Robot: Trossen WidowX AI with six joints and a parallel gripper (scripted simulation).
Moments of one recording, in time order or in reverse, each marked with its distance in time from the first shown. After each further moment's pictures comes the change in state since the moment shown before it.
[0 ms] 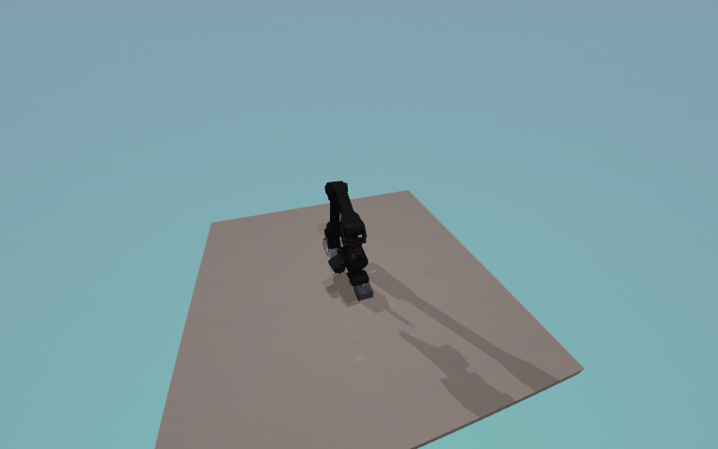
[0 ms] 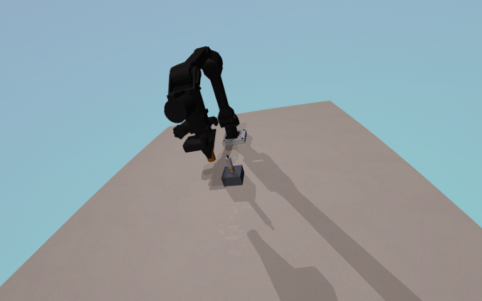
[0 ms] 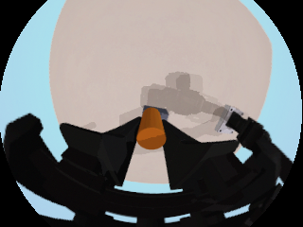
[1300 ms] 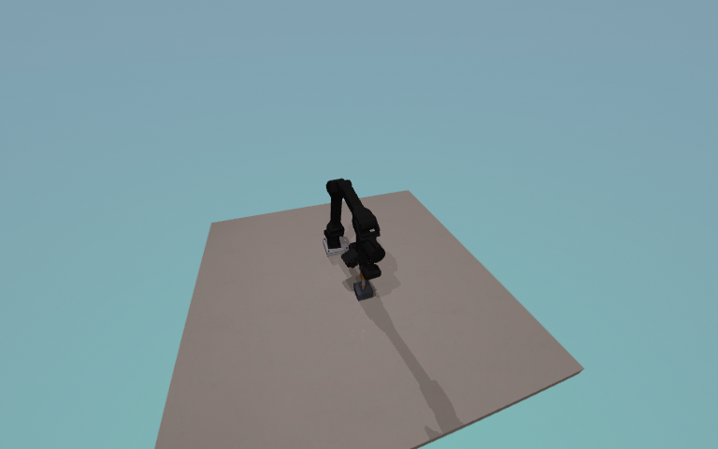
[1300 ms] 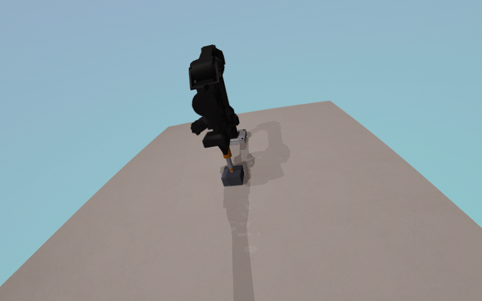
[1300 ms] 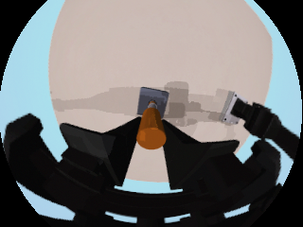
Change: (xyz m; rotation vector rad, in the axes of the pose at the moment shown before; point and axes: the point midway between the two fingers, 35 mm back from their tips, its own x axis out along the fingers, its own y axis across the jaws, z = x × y) arm 0.002 -0.011 -0.052 0.001 0.006 0.005
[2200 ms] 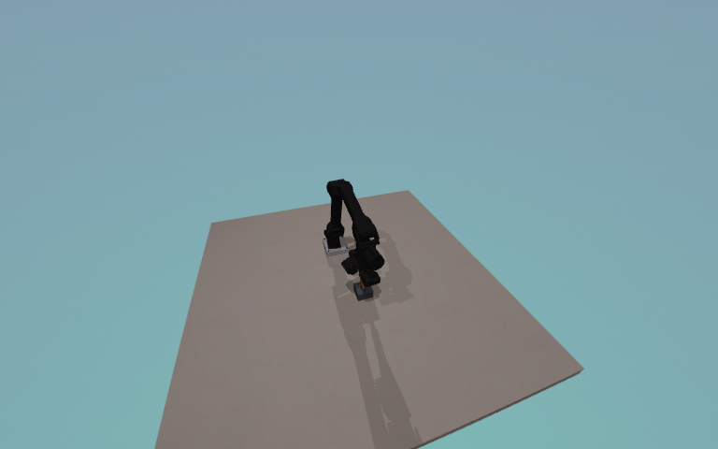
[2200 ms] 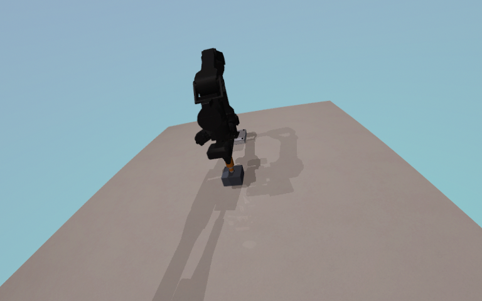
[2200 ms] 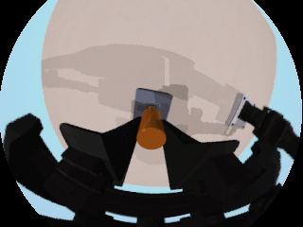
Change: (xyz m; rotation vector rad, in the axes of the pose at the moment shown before) arm 0.037 -0.002 0.001 0.000 -0.002 -0.003
